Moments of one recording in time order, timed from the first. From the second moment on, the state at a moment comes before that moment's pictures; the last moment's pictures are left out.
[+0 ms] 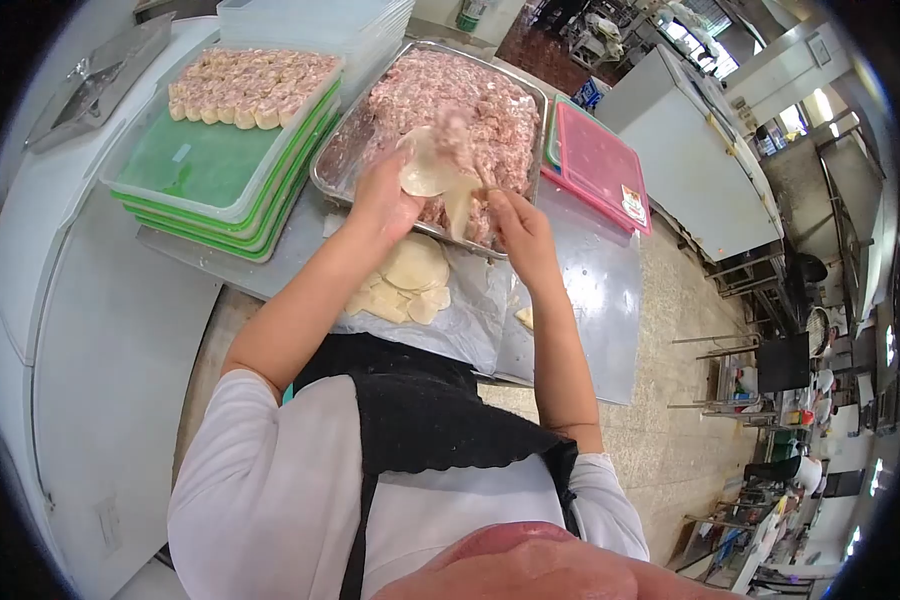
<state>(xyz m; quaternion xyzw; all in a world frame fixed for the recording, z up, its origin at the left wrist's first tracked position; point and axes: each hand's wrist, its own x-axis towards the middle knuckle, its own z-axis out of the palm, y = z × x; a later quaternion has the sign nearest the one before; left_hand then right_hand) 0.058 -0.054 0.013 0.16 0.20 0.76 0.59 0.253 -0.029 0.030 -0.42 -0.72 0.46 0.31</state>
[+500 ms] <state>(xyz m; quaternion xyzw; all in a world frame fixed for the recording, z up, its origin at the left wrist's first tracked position) 0.033 -0.042 0.023 0.00 0.20 0.75 0.63 0.245 -0.018 0.065 -0.32 -0.94 -0.01 0.13</state>
